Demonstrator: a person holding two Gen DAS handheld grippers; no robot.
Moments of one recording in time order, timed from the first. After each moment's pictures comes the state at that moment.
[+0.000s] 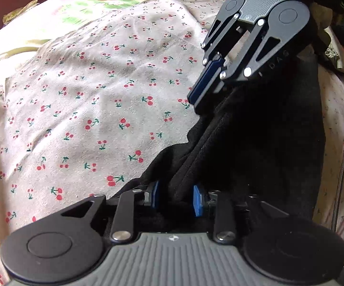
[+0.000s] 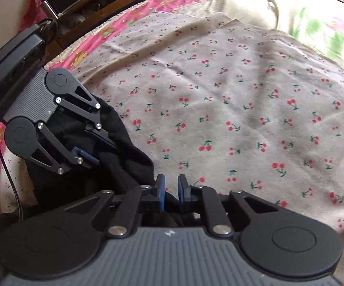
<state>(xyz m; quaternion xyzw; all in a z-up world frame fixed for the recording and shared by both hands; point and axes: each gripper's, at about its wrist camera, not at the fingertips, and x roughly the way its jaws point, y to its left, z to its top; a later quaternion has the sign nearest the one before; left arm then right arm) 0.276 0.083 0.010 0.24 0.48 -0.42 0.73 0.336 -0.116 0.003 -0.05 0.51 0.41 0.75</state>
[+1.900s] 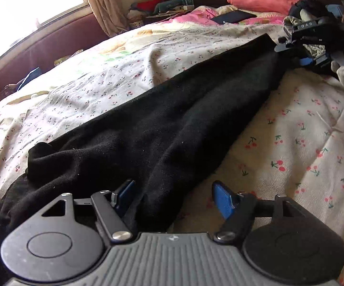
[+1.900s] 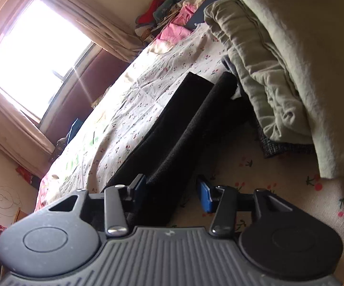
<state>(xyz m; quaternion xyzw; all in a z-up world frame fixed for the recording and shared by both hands) 0.076 -0.015 -0.005 0.22 0.32 -0.32 0.86 0.041 -0.405 -0.038 0.43 0.23 -0.13 0.86</state>
